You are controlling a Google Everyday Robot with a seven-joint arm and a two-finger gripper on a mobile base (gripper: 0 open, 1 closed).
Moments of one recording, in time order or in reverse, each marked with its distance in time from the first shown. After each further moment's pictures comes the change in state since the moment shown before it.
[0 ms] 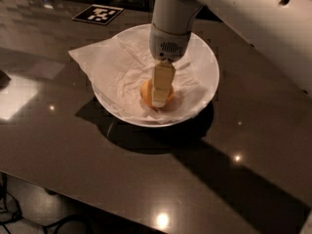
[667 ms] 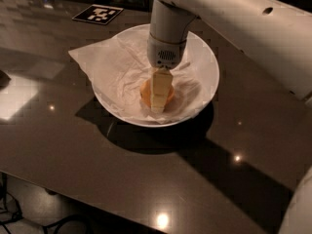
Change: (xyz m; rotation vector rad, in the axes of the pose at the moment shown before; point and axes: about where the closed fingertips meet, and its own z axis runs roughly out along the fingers) arm -0.001 -0.002 0.026 -0.049 0.007 -0.025
